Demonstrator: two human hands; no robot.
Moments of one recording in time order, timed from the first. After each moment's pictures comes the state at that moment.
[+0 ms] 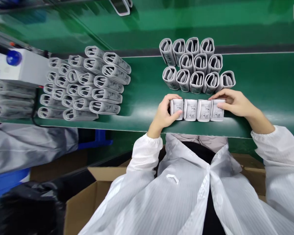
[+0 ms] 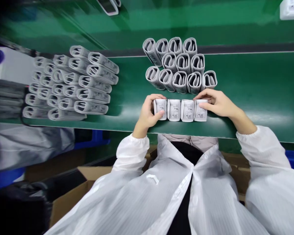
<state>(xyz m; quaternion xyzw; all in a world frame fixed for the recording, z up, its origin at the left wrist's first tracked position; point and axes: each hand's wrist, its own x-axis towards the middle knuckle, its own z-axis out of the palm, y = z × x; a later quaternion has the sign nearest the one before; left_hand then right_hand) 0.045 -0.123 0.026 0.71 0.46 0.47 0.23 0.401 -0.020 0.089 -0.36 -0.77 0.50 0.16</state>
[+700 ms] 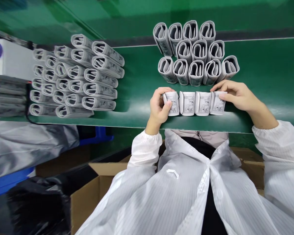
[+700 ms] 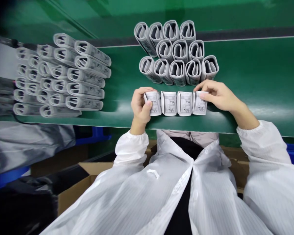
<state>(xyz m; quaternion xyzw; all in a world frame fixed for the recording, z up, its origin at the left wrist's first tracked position) 0.041 -0.123 0.018 0.67 0.46 0.55 0.19 0.399 -0.018 0.087 -0.36 -0.74 0.52 0.21</state>
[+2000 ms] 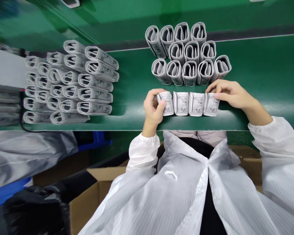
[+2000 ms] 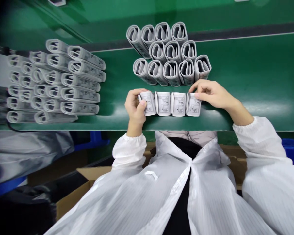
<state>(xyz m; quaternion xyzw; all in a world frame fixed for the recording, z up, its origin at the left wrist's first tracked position) 0.039 -0.123 0.016 0.63 0.51 0.56 0.19 0.398 -0.012 0.076 -0.31 -0.71 0.58 0.27</state>
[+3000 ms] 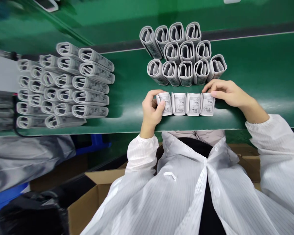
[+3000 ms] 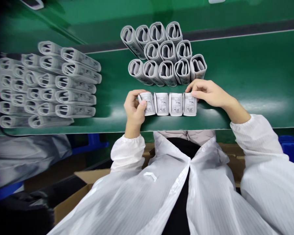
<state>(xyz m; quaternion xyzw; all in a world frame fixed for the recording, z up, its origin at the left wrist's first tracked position) 0.043 -0.127 0.022 0.63 0.53 0.53 0.21 0.396 -0.014 0.085 -0.33 -0.68 0.60 0.25</state>
